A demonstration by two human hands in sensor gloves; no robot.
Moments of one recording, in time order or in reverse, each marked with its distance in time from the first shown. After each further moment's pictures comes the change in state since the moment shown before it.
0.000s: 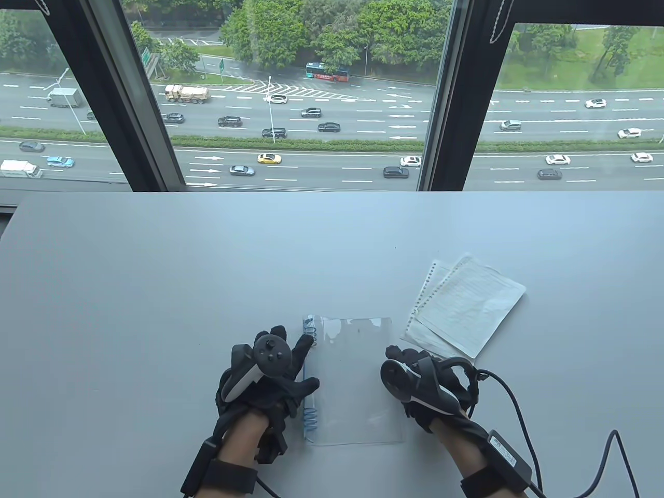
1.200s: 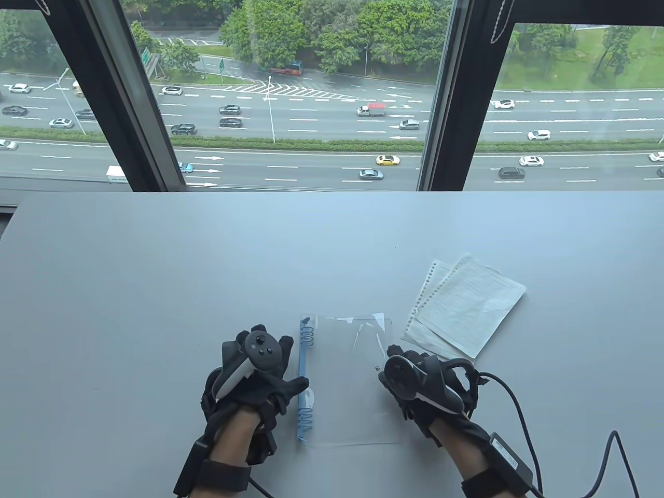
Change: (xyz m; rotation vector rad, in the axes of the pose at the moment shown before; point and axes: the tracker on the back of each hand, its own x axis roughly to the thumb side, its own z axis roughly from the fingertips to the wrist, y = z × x) left_hand -0.003 0.011 0.008 -0.027 -0.012 0.026; right_hand -0.003 -0.001 0.001 0.030 0.020 -0.104
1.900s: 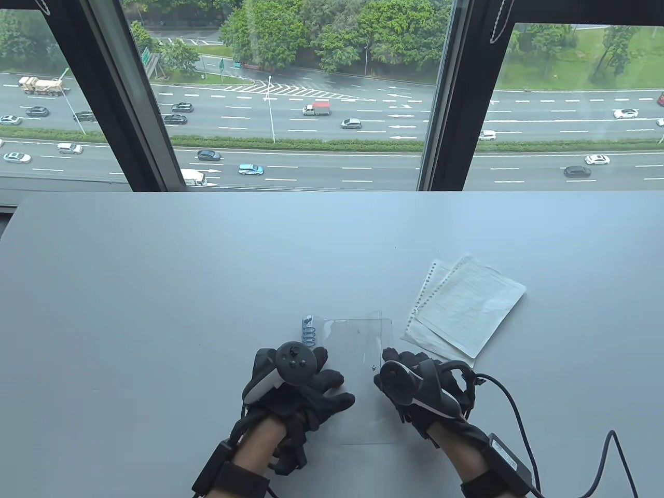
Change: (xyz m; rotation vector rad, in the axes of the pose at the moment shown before) left_hand 0.045 -0.037 -0.008 -0.109 -0.261 0.108; right_hand 0.014 -0.010 0.007 -0.060 -0.050 0.002
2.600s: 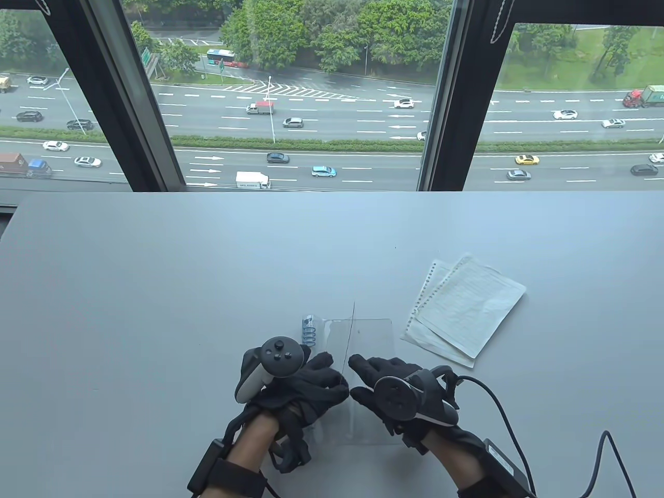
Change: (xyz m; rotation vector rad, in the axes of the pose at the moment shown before) left_hand -0.010 0.010 0.001 0.011 -0.080 0.255; right_hand 0.018 -0.002 0.008 -0.029 -0.168 -0.183
